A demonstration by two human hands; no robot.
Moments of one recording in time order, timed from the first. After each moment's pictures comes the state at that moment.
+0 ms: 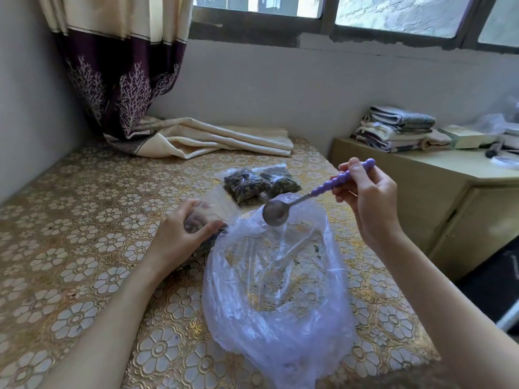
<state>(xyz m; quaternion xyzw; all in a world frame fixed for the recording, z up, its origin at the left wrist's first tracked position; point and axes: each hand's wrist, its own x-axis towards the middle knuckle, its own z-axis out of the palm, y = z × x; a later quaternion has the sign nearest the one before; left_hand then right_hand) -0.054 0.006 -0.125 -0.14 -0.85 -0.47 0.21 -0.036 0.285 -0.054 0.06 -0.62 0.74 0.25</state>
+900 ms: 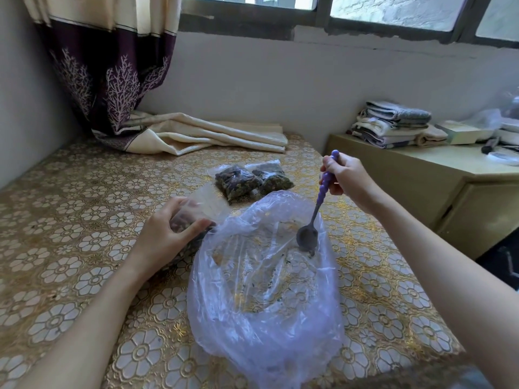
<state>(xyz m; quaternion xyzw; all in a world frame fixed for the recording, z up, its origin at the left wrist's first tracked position) -0.054 0.007 -0.126 -0.15 -0.85 -0.45 0.21 -0.100 0.321 -0.051 0.04 -0.81 0.57 0.10</state>
